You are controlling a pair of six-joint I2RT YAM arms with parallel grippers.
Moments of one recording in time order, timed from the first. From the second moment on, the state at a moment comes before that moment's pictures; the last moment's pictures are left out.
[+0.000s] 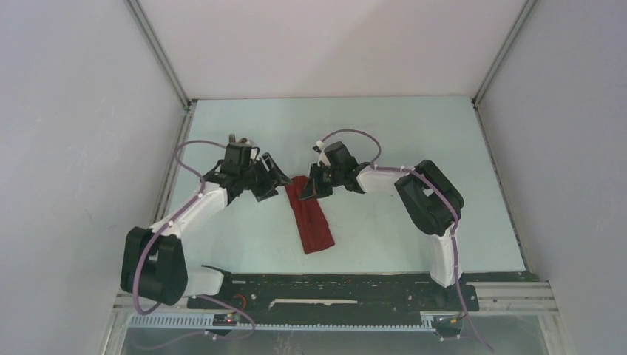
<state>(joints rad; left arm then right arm) -0.27 1.28 0.81 -0.37 0.32 -0.81 0.69 2.04 1.24 0.06 -0.54 0.73</state>
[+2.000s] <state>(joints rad) -0.27 1.69 1.04 -0.35 0.37 -0.67 0.75 1.95 1.30 0.04 -0.43 0.40</state>
